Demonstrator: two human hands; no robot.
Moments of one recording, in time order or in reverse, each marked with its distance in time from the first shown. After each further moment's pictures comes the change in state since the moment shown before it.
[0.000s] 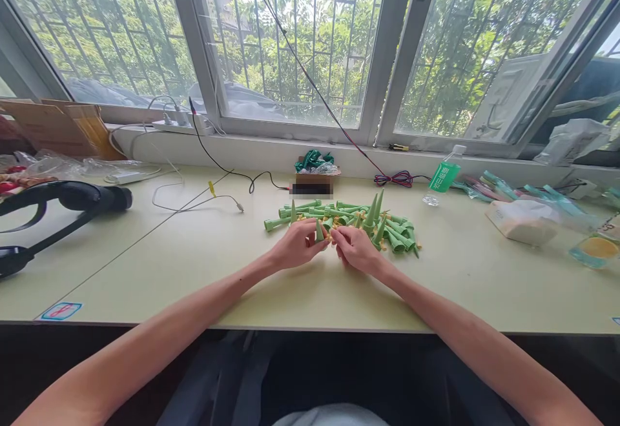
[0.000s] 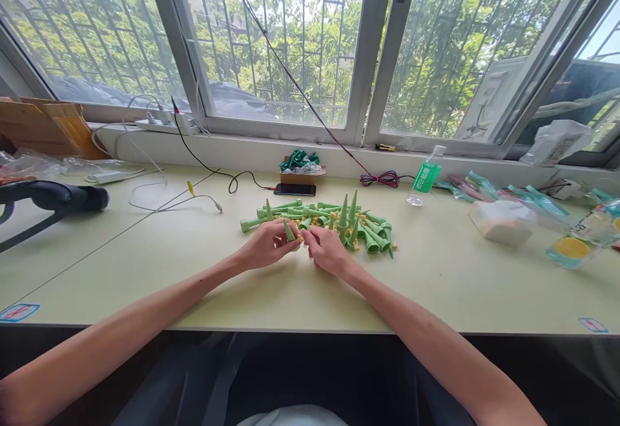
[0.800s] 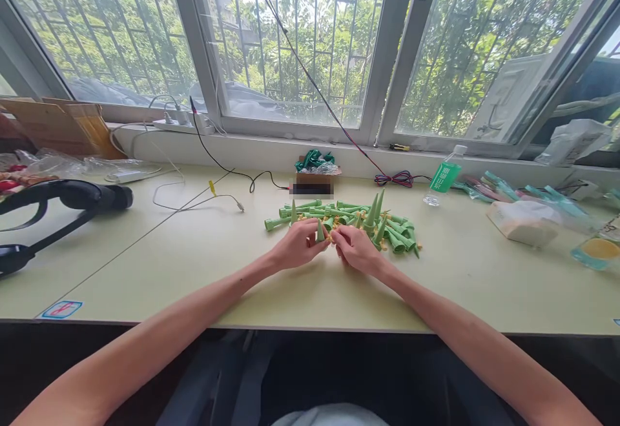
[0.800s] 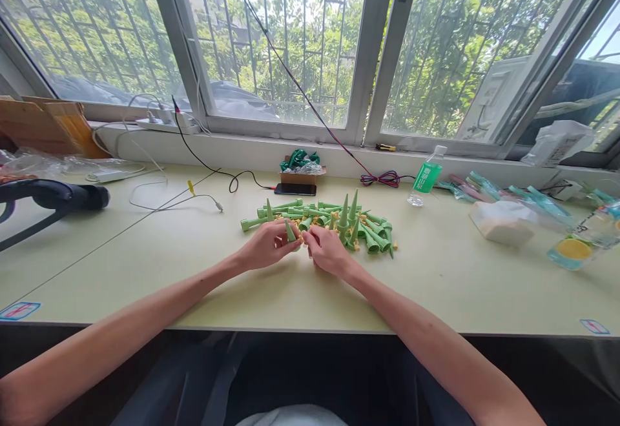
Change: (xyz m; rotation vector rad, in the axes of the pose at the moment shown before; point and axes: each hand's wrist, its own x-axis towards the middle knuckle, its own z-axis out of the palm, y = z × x) left_hand 0.000 0.002 0.001 0.033 -0.002 0.005; right_hand 0.000 0.001 0.000 0.010 -0.005 -0.014
